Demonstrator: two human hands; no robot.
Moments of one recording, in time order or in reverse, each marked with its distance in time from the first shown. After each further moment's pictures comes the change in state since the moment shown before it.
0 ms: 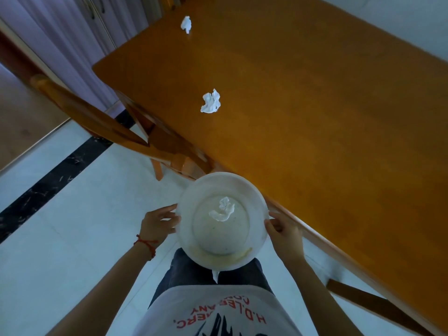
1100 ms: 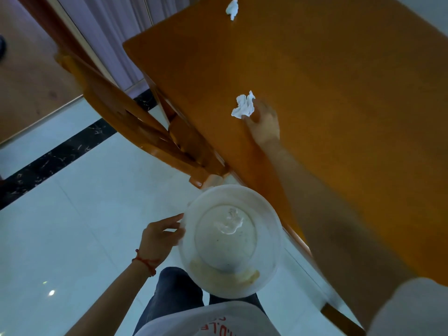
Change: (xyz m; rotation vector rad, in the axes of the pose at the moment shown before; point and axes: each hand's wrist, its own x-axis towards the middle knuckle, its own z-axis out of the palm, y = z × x) left_hand -0.001 -0.002 -0.004 0.106 0.123 -0.028; right_hand 0.237 -0.212 0.070 -0.175 -0.081 -0.497
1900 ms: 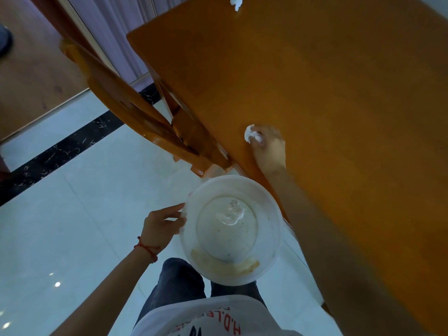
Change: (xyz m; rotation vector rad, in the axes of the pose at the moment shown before) left_hand -0.002 0.002 -0.001 -0.060 0.015 -0.020; right_hand -0.081 0.007 -0.005 -0.037 0.096 -0.121
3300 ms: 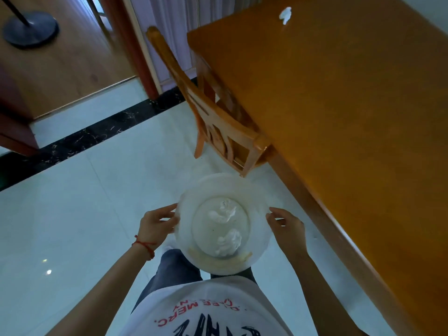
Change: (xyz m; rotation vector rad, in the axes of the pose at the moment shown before) left_hand -0.044 -0.102 -0.087 -0.182 0.117 -0.022; right_hand -0.216 -0.035 0.024 0.118 -0.224 0.431
